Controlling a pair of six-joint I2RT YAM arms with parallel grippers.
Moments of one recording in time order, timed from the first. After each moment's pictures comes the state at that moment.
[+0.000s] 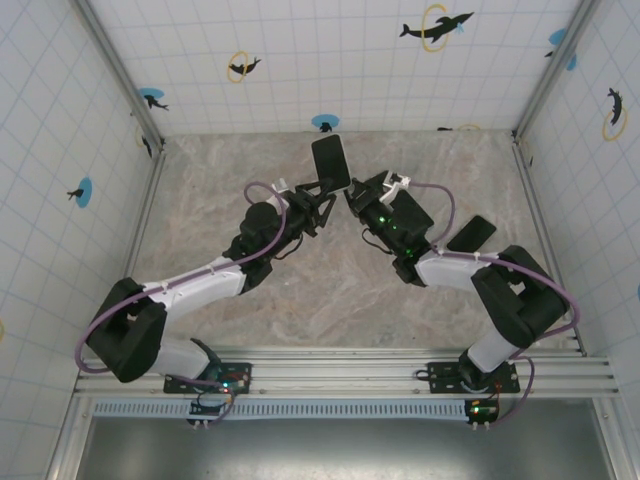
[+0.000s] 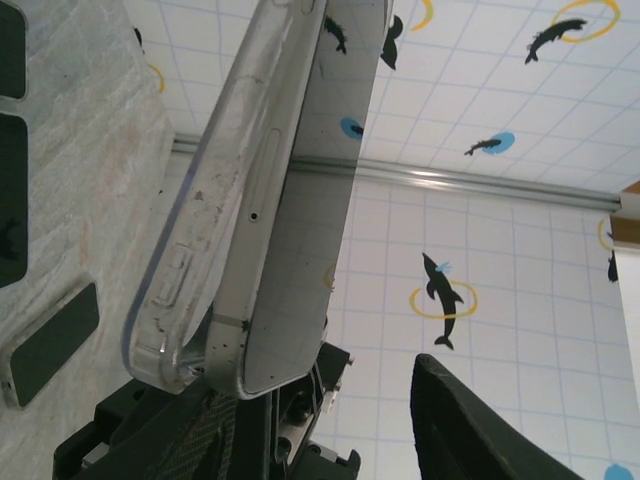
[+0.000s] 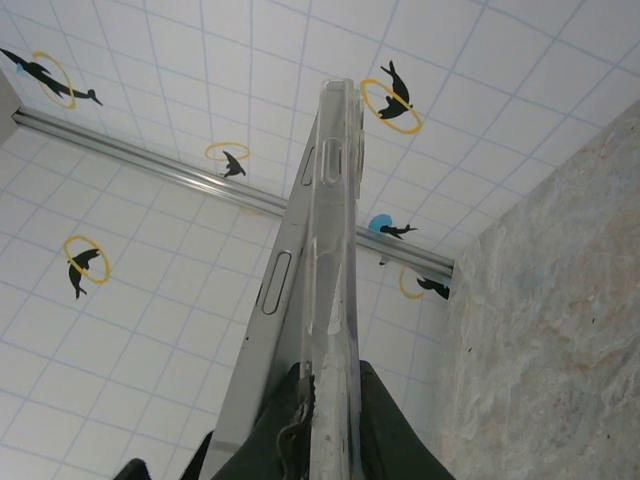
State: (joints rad) left arm -0.71 1.38 0.72 0.69 0.11 -1.71; right arm 0.68 1.60 0.70 1.05 -0.01 1.24
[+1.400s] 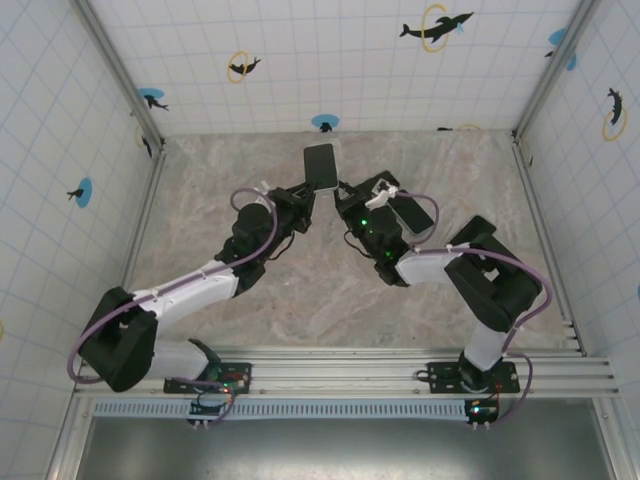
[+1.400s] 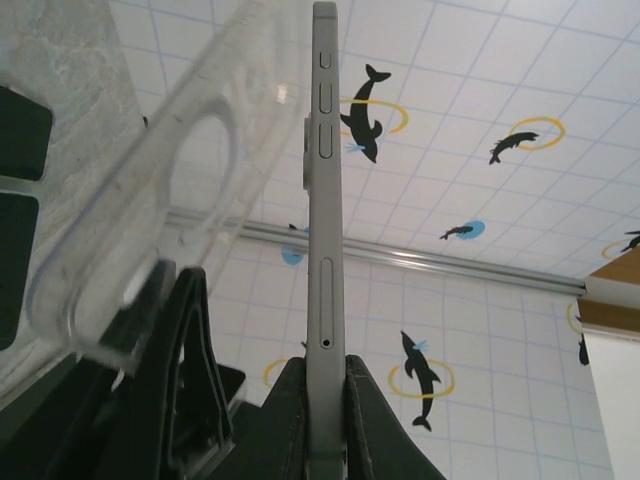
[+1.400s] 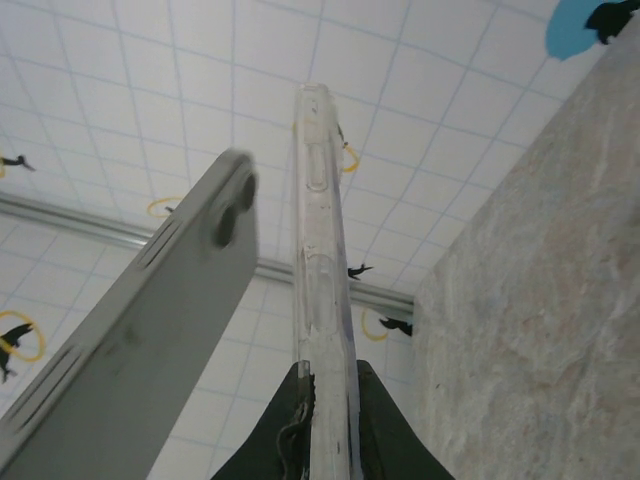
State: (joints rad) left arm -0.68 1.31 0.69 0.63 -0.03 -1.75; right arm 0.77 1.76 0.78 1.04 0.26 1.30
